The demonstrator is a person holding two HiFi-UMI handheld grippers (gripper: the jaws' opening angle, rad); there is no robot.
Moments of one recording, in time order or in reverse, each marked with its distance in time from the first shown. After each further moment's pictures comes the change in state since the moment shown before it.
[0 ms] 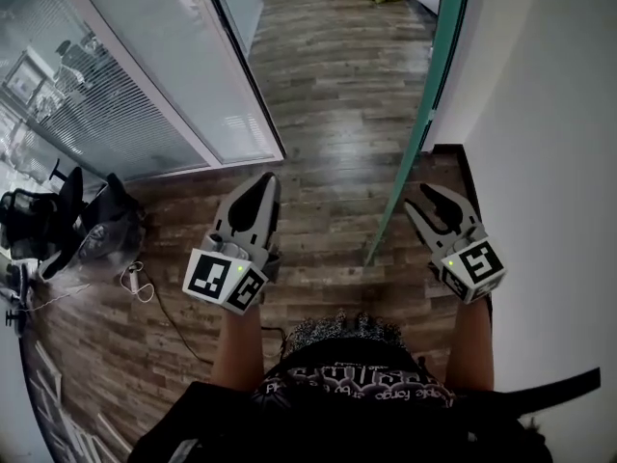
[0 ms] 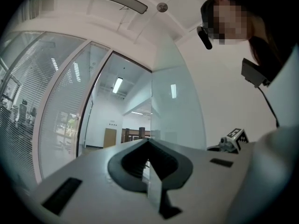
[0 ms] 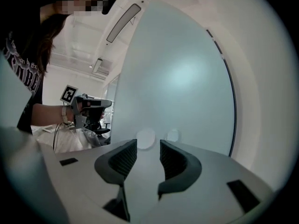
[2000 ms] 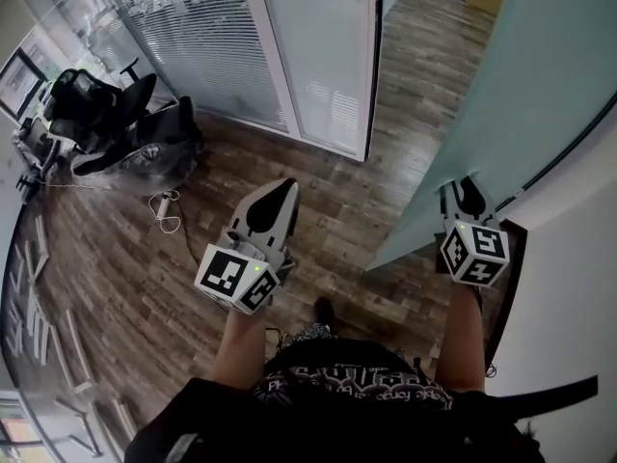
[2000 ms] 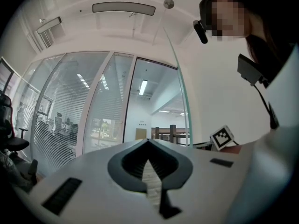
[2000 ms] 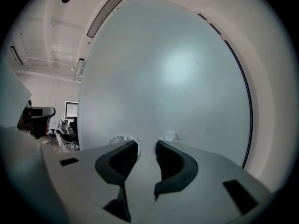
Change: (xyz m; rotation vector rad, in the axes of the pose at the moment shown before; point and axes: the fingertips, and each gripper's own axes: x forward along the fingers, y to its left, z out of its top) left arm -0.096 0.169 -0.008 0.033 0.022 0.368; right arm 0.251 0.013 0.028 0.133 -0.001 -0.095
